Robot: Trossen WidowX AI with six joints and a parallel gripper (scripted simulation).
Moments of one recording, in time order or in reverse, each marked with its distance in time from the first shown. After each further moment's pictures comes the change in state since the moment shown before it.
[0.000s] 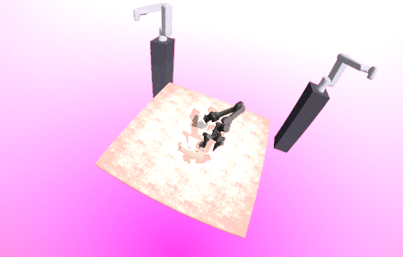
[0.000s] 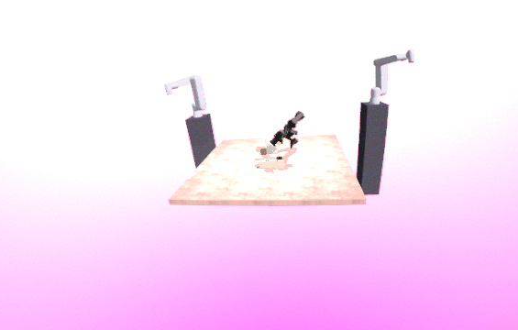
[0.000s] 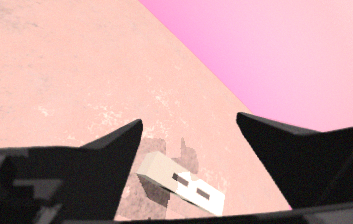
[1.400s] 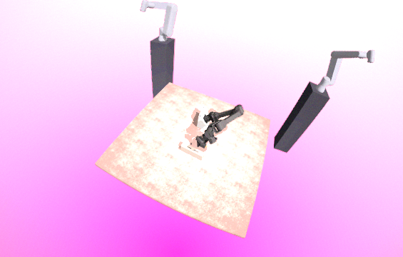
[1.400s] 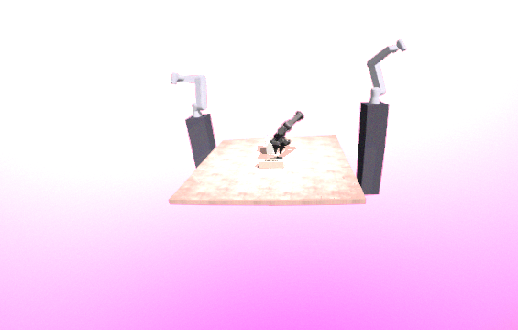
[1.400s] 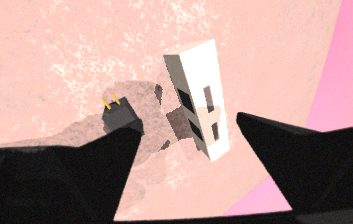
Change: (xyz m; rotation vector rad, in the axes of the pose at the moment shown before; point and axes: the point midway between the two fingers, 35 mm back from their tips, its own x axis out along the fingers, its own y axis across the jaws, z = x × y) arm 0.000 0.014 -0.123 -0.524 0.468 0.451
